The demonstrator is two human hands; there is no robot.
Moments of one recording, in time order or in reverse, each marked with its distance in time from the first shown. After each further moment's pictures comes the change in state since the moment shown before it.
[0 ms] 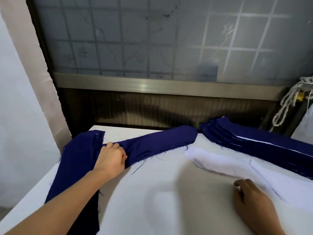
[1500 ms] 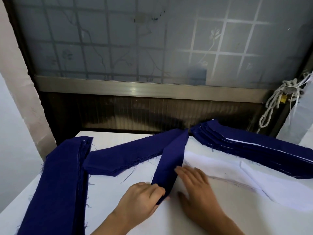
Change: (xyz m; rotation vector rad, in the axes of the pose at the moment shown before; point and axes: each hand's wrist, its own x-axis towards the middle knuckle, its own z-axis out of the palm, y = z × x) left_hand -0.063 0.109 0.022 -0.279 0.597 0.789; right_hand 0.006 -0.083 0.041 -0.035 0.083 -0.664
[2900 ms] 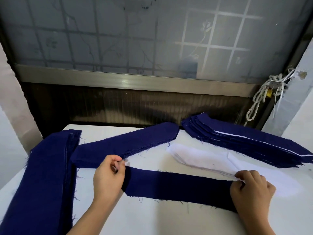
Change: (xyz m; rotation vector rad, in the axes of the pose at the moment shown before) left_hand -0.007 -0.023 -0.006 -0.476 0.220 -1.271; right_hand -0.066 0.091 -0.041 -0.106 0.399 0.733
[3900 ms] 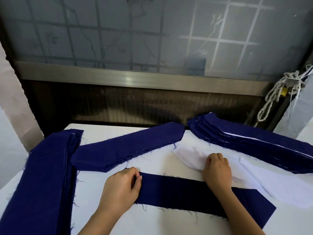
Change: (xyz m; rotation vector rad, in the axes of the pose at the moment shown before) left_hand -0.006 0.001 0.005 0.584 -0.319 0.333; right_hand 0.038 -0.069 0.088 0.014 -0.303 -0.046
